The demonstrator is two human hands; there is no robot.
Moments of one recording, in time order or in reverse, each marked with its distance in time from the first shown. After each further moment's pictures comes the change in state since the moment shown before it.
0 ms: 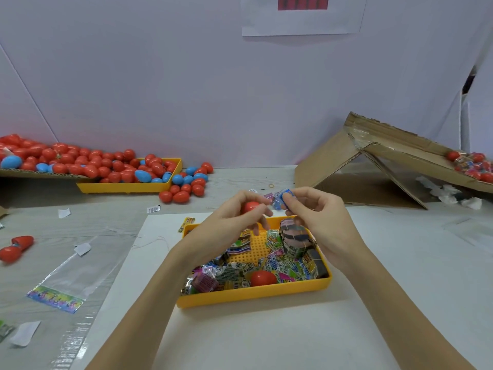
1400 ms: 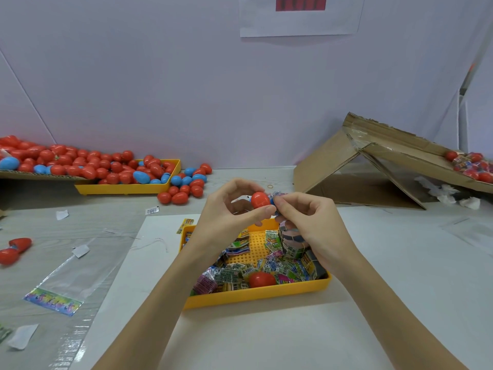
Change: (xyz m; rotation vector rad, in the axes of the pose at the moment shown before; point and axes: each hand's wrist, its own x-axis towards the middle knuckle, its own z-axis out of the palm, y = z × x) left_hand 0.000 0.004 0.008 0.013 0.226 0.249; right_hand -0.011 -0.007 0.011 -0.099 -0.021 -0.032
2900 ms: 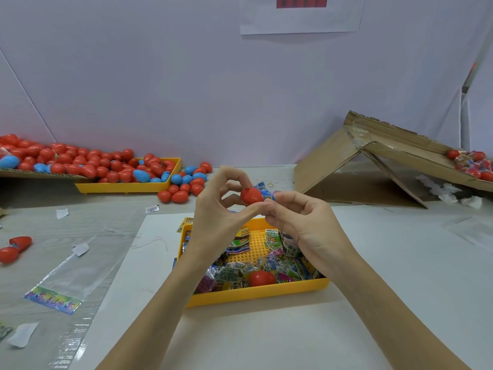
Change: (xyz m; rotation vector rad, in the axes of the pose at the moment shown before) left_hand -0.003 0.007 0.002 0.205 0.134 0.333; right_hand -0.002 -0.001 0.009 0.408 -0.061 0.125
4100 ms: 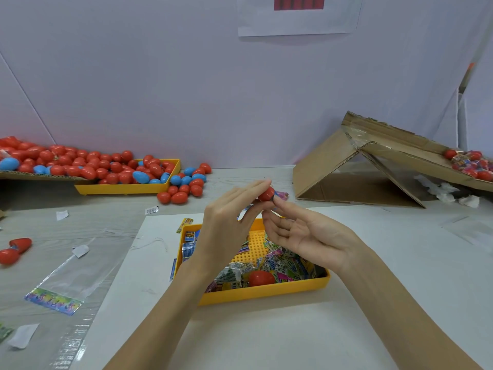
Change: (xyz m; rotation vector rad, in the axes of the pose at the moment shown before) left_hand -0.008 -0.006 0.010 0.540 0.009 0.379; right_hand 0.006 -0.011 -0.009 0.493 -0.176 0.512
